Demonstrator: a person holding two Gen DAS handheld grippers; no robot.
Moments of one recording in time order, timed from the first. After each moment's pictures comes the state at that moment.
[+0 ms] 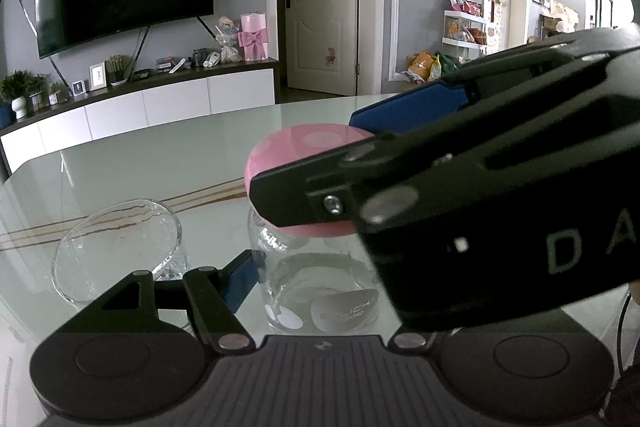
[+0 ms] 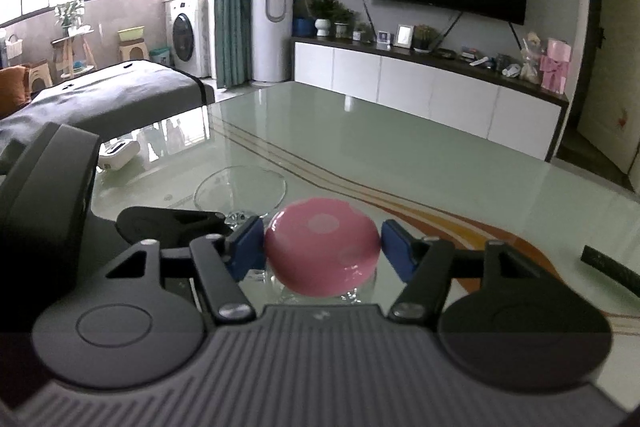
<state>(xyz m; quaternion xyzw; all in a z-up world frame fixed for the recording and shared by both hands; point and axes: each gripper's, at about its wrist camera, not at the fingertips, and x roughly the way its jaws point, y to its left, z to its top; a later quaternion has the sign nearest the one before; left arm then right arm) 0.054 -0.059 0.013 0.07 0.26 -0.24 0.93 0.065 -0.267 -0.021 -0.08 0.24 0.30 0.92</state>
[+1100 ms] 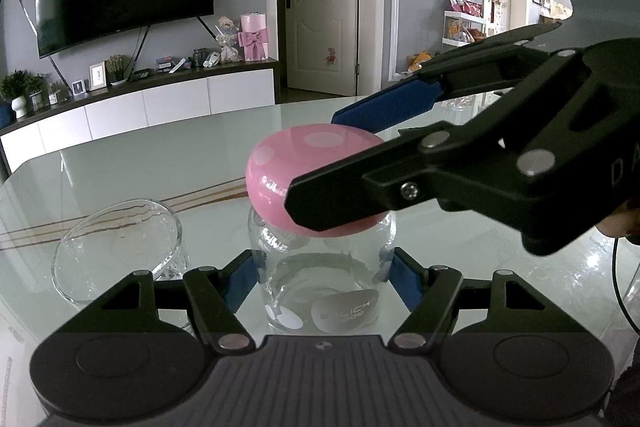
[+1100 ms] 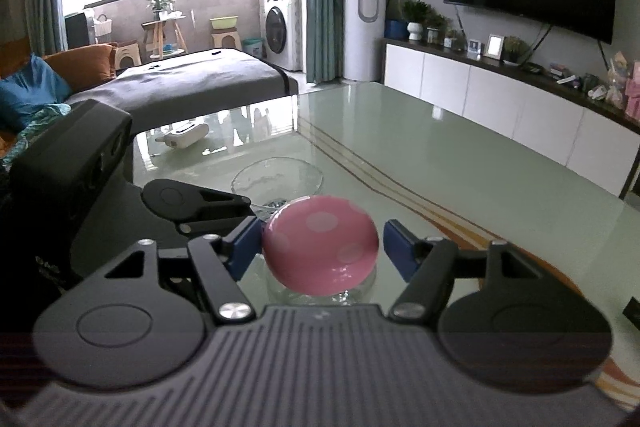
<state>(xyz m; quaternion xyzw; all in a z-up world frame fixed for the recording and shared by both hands) 0.050 -0.063 0.013 0.07 0.26 -0.24 0.93 0.090 -0.295 0.000 -0.10 0.23 0.43 0.87</state>
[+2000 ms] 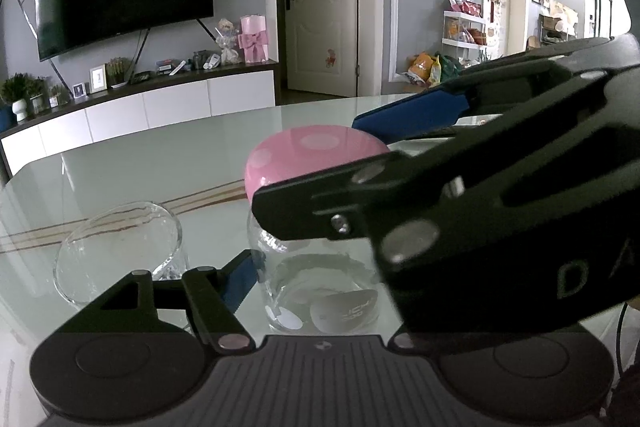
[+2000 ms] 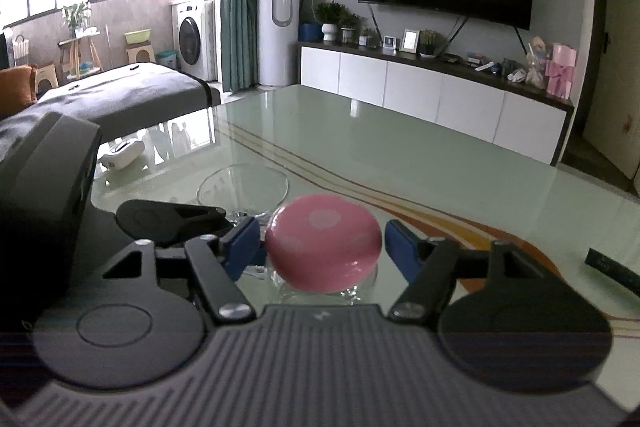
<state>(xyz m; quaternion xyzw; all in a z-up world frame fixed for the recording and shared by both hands) 0.048 -0.069 0.016 0.08 0.26 -0.24 0.93 0.065 -0.254 -0.013 -0.08 0.23 0.30 0.92</state>
